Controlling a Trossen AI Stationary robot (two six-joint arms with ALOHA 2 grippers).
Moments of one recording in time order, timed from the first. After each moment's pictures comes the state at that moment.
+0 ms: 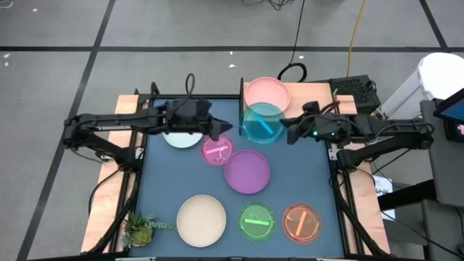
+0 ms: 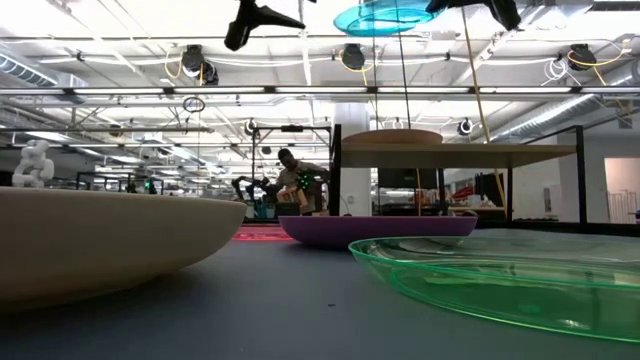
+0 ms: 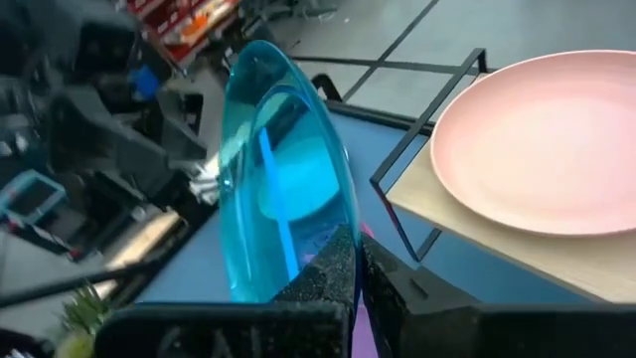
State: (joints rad) left arm 0.12 1.33 1.23 -0.27 -0.05 -0.80; right arm 0.07 0.96 1.10 -0.63 0.55 0.85
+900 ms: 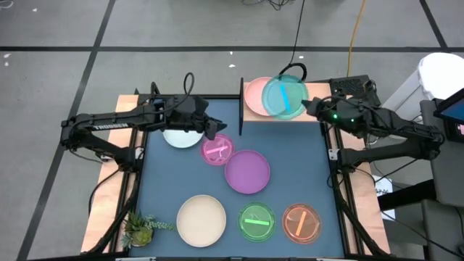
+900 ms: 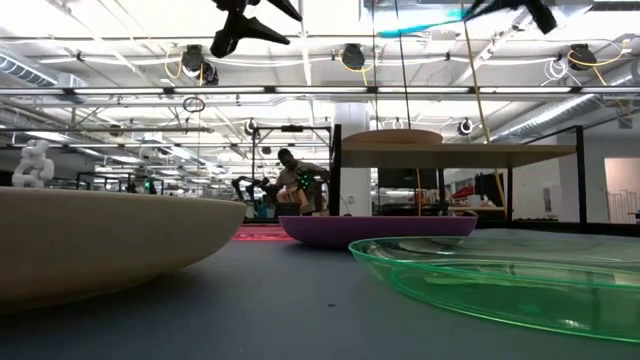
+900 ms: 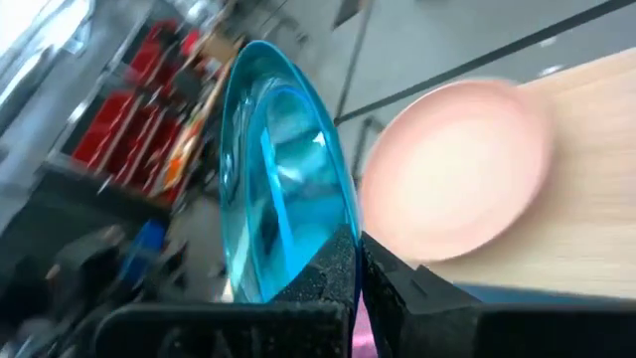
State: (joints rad) left arm 0.16 1.31 1.23 -0.41 -0.03 -0.74; right arm -0.10 0.80 1.10 -0.76 0.63 1.22
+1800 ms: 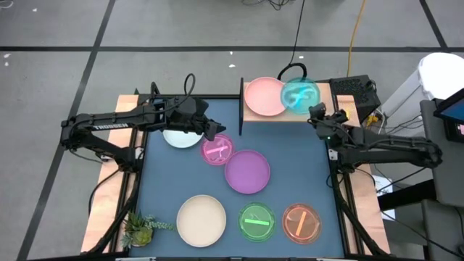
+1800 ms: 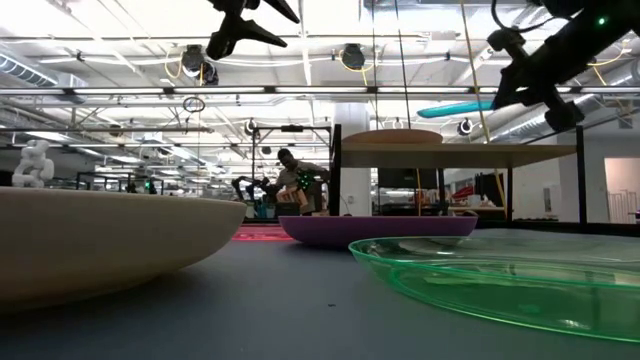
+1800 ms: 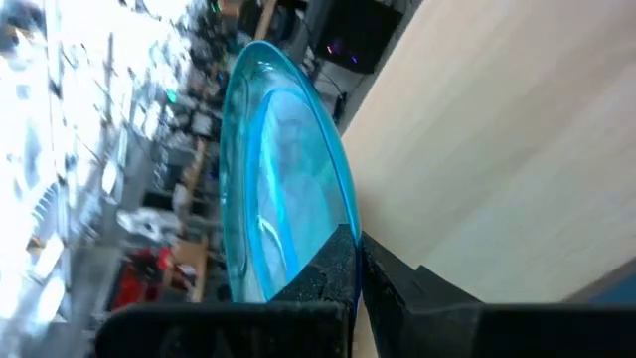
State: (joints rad) left arm 0.16 1.31 1.23 -0.44 0.00 -0.79; right arm -0.17 0.62 0.50 -0.46 1.00 1.76
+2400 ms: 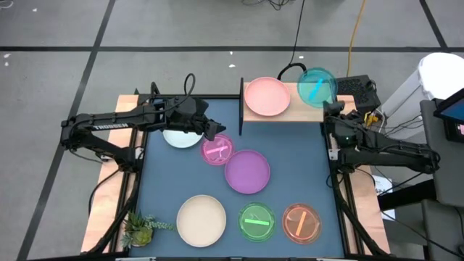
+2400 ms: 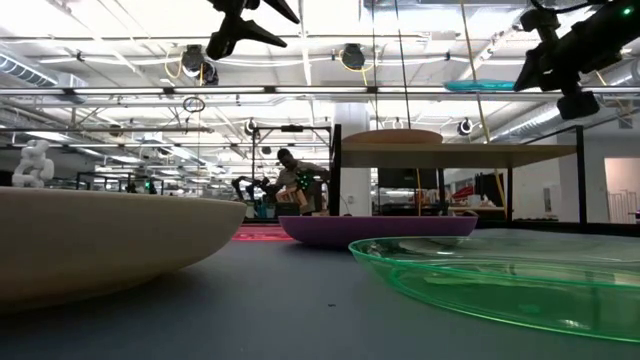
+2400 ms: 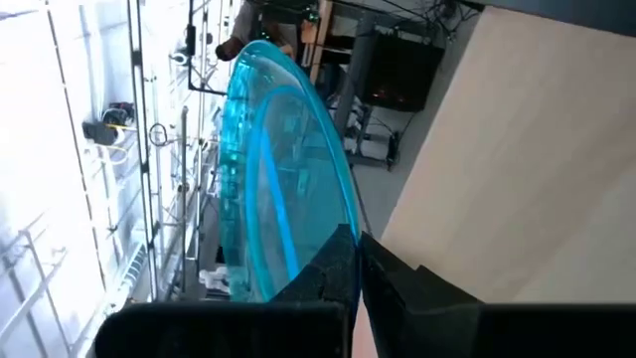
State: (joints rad) left arm 0.16 1.31 1.23 -0.44 0.00 -0.79; right arm -0.18 0.41 0.46 -0.41 1.13 1.69
